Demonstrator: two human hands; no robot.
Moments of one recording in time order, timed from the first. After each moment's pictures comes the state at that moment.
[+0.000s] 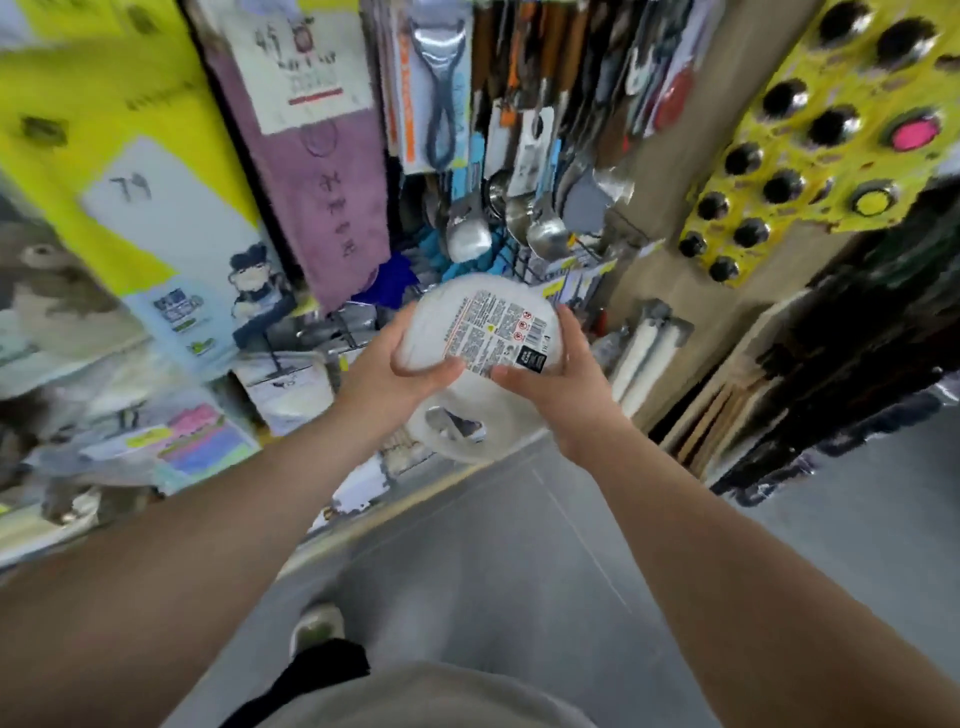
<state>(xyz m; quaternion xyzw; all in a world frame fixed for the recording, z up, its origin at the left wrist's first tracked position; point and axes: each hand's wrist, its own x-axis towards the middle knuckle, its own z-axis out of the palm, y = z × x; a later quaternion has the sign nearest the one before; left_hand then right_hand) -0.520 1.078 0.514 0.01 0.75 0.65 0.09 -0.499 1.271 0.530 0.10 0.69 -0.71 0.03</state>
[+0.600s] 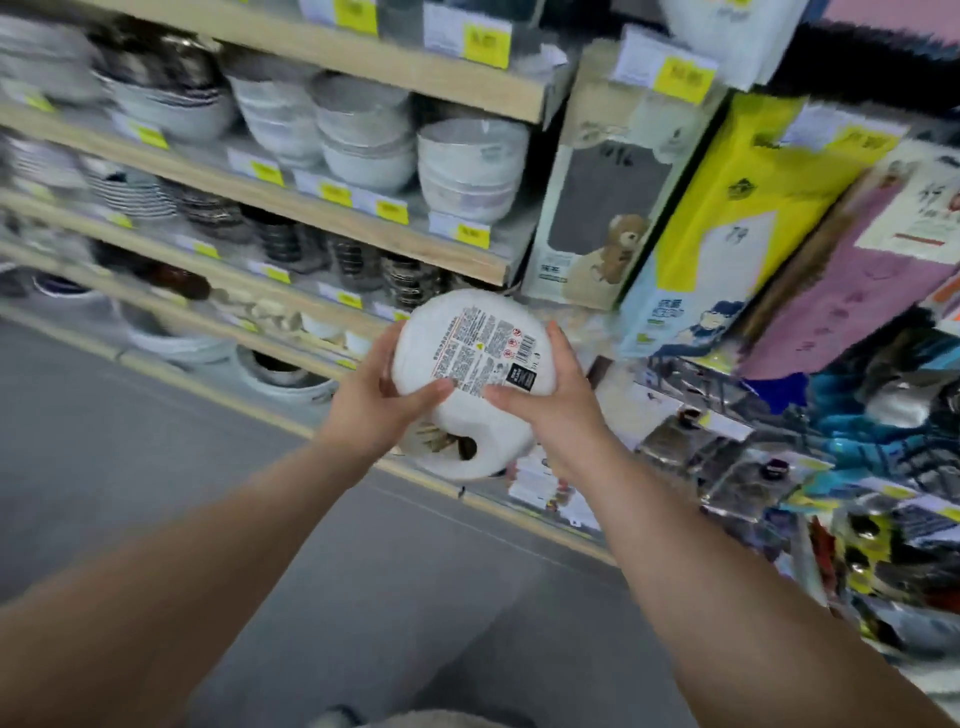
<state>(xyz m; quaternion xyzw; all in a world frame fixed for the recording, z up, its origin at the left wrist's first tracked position) -0.205 0.803 0.538 -0.31 0.65 0.65 -0.25 -0.347 0.929 0.549 -0.22 0.68 -0.63 0.31</state>
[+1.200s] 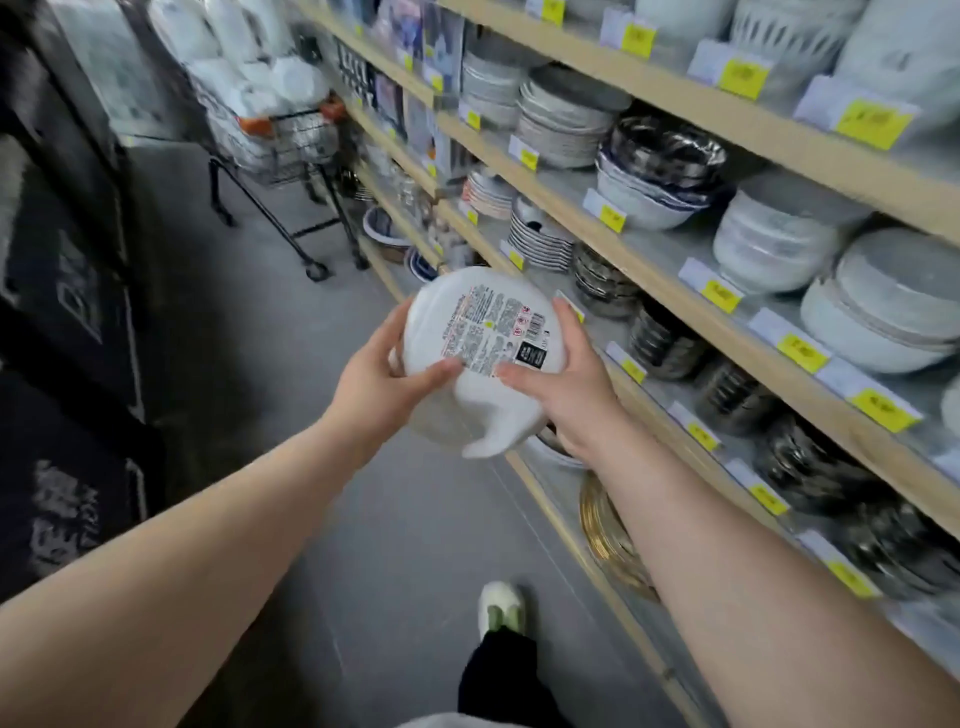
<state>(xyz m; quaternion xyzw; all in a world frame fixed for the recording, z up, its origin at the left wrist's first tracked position) 0.085 0.537 0.551 -0.50 0.54 0.50 -0.45 -0.108 0.541 0.550 -0.44 0.54 -0.52 0.50</state>
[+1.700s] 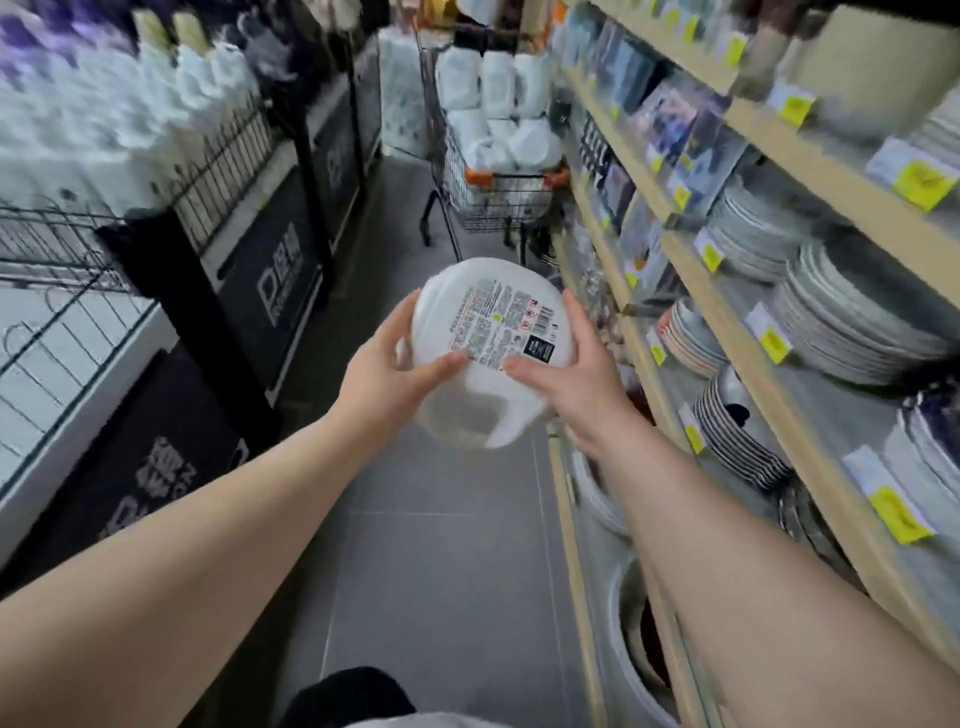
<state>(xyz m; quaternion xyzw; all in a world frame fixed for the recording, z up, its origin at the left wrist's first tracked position) 0.199 0.319 0.559 -0.62 0.42 0.32 -0.58 0.022 0.230 0.576 -0.59 0.40 -0.38 0.59</state>
